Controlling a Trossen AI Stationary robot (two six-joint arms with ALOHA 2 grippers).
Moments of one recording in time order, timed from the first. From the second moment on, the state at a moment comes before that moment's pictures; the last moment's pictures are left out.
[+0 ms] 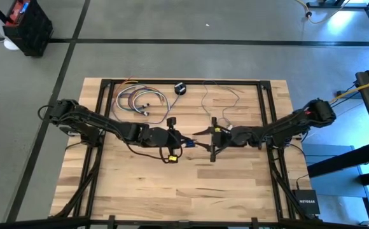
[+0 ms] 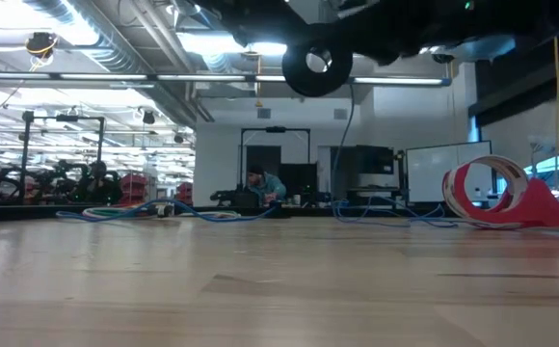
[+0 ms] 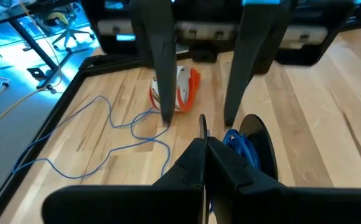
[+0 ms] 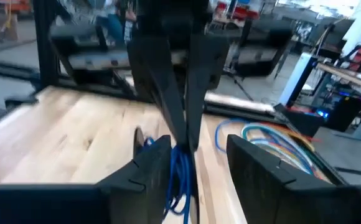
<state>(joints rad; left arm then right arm) -0.22 1.55 1.07 0.03 -0.40 0.09 0.22 1.39 0.57 0.74 0.27 -0.19</state>
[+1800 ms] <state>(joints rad) -0.12 1.79 0.92 0.56 -0.60 0.16 0.16 1.14 0.60 0.64 0.44 -0.26</state>
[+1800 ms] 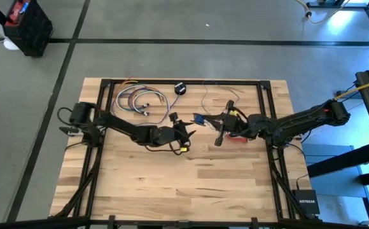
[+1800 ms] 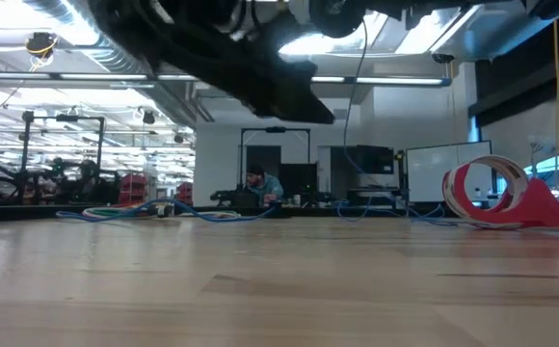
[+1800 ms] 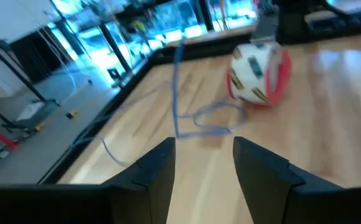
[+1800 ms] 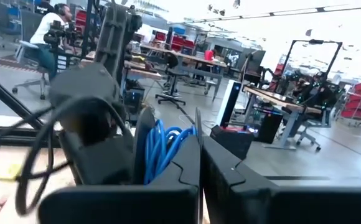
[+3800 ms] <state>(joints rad) -0.14 1.49 0.98 0.20 -0.65 0.05 0.20 1.27 0.60 0.44 0.74 -0.40</state>
